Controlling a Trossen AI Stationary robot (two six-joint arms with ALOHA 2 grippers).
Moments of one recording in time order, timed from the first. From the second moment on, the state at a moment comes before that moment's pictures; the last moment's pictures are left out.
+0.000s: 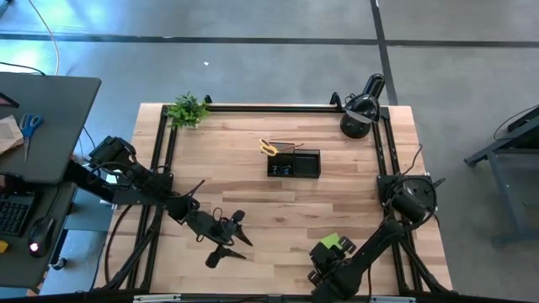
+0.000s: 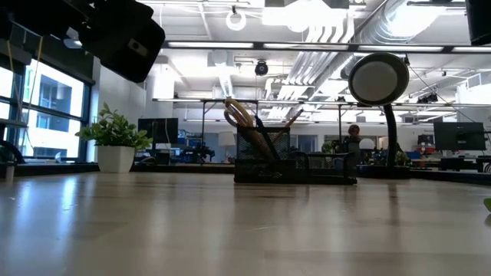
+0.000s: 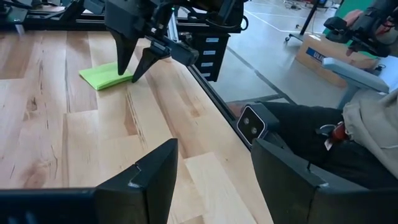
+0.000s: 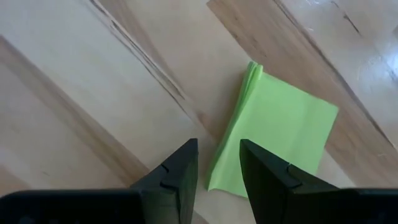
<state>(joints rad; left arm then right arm) -0.48 1.59 0.57 0.70 -0.08 -0.20 0.84 2.19 1.61 -1.21 0.29 1.60</state>
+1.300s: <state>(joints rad) -0.48 1.59 0.57 0.70 -0.09 -0.19 0.83 2.19 1.54 -1.30 0.37 1.52</state>
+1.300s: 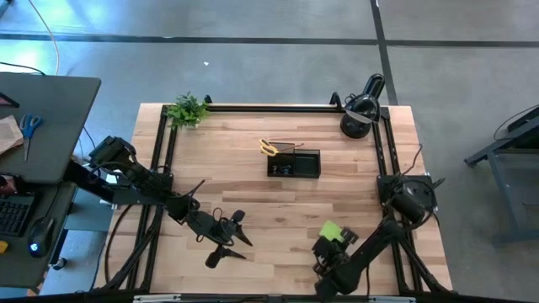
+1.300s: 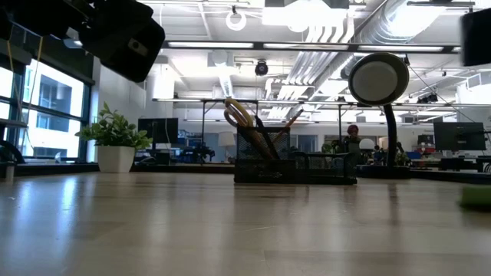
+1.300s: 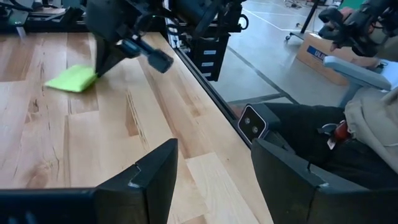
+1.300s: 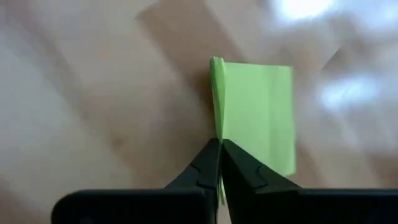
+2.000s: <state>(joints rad) -0.48 1.59 0.57 0.68 -0.09 -0.19 0.48 2.05 1.54 -1.47 0.83 0.74</state>
